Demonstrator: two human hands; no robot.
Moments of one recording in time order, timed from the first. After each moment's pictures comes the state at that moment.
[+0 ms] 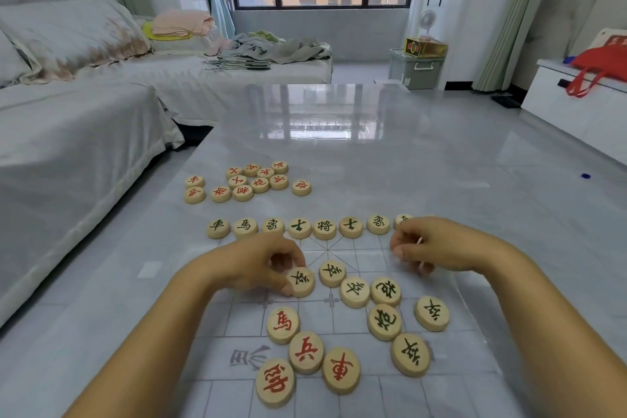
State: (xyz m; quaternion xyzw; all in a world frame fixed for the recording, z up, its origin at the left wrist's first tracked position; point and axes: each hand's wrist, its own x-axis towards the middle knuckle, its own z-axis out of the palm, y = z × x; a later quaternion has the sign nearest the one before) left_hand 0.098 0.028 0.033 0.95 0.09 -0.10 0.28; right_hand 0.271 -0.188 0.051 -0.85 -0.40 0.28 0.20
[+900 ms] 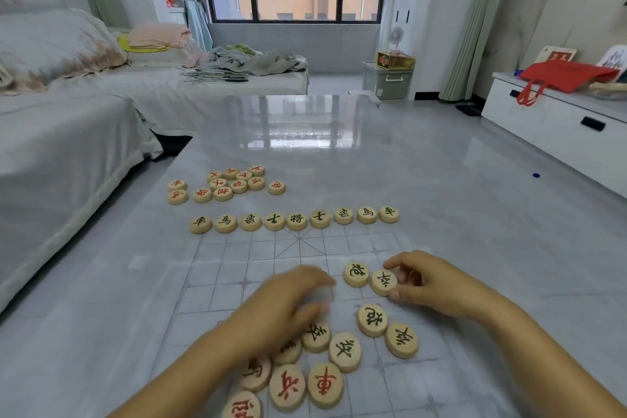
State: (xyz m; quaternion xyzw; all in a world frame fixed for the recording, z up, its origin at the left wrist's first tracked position) left_hand 0.057 -0.085 0.028 0.95 0.03 0.03 0.30; right_hand 0.231 -0.273 0.019 -0.86 -0.39 0.22 0.25
